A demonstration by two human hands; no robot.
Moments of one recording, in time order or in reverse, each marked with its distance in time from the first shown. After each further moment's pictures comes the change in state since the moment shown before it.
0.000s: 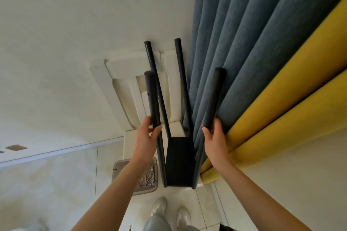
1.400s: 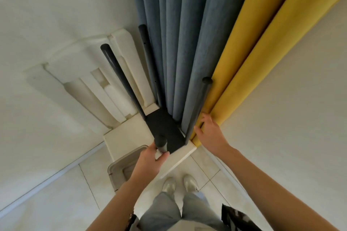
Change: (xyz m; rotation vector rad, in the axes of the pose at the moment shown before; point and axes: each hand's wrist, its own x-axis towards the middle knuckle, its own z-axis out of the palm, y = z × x) left_hand -0.034 -0.098 -0.011 0.459 -0.688 0.061; right_hand -0.064 0.056 0.015 -0.372 0.051 0.225
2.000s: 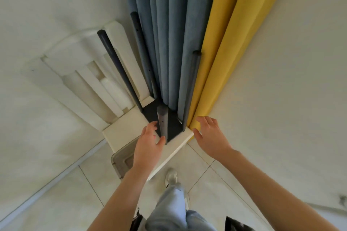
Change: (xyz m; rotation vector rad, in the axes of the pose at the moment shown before) left_hand -0.057 0.011 -0.005 0.084 0.211 0.111; right_hand -0.107 0.005 0.020 -0.217 0.012 -0.090
